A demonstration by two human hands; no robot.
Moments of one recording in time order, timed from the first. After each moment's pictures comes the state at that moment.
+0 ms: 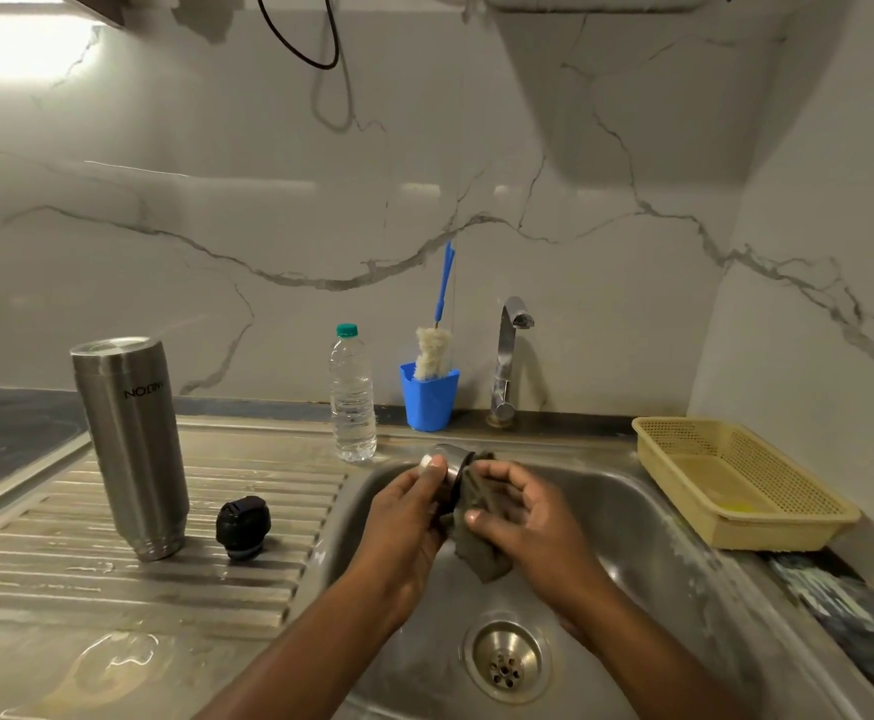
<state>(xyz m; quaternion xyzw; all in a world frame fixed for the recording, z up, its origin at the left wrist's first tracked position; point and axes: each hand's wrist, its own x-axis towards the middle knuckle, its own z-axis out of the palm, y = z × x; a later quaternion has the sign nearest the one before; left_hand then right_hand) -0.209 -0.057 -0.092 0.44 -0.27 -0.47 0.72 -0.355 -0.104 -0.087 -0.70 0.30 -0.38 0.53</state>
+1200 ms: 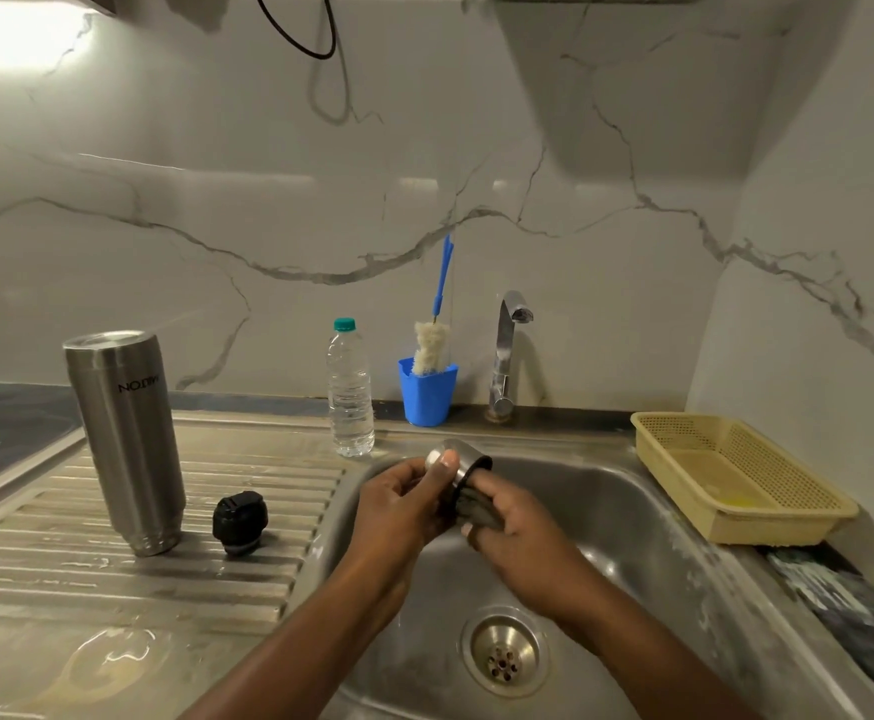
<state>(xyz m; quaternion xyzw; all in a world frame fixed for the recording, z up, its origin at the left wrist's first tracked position) -0.205 -0.049 -0.092 0.47 -0.36 -0.40 0.70 -0.351 -0.098 -0.083 -0.80 0.26 -0.32 0.44</state>
